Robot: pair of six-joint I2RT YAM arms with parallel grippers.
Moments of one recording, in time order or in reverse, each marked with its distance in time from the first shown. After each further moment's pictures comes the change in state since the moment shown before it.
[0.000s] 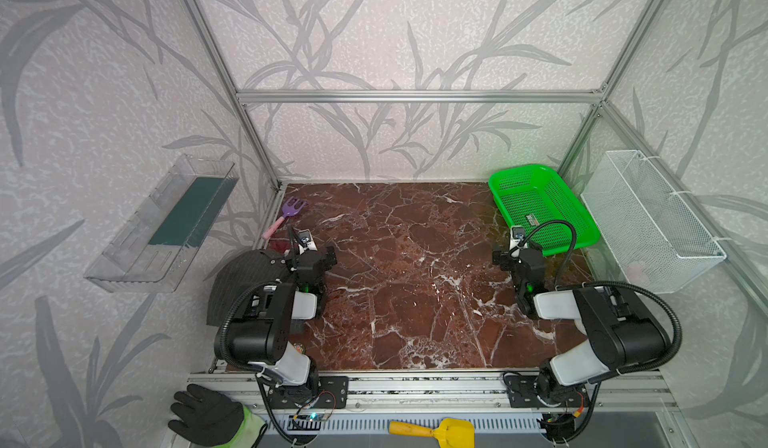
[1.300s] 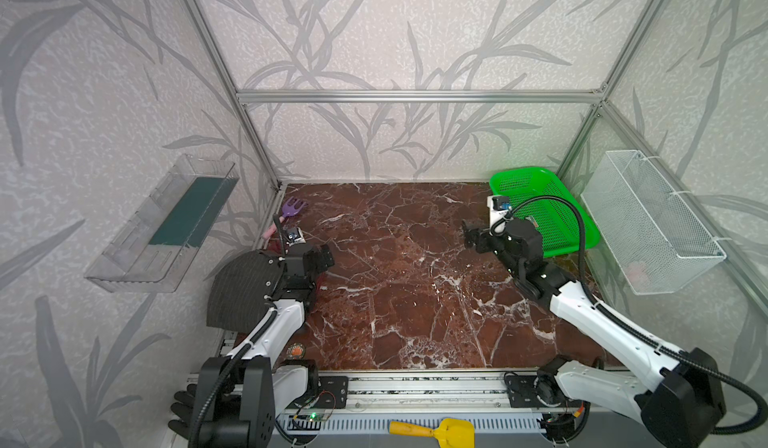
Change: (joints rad) left arm 0.036 -0.422 0.084 -0.677 0.113 -0.179; right arm 0.352 -0.484 0.332 -0.790 0.019 0.193
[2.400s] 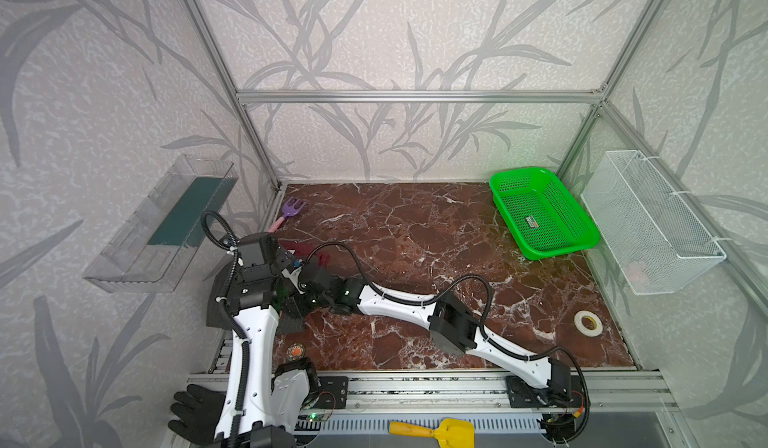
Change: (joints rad) left arm 0.237 -0.259 0.396 -0.831 -0.002 -0.330; right arm 0.708 1.649 1.733 -0.364 -0.505 0.407
